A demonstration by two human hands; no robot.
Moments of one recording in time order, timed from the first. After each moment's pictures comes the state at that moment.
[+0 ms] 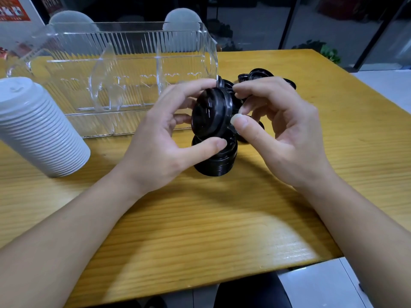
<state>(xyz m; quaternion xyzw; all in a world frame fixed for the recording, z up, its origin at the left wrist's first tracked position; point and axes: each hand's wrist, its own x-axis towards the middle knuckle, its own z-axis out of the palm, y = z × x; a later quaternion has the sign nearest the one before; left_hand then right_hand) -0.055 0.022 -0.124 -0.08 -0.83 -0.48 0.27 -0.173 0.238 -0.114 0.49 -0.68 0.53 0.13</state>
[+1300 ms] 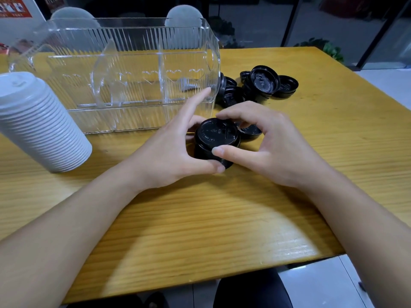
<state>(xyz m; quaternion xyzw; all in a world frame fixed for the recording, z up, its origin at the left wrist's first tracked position) -0.056 0.016 -0.135 -0.03 -0.88 -0.47 0.09 -0.176 0.237 -0.122 0.50 -0.77 0.40 0.02</state>
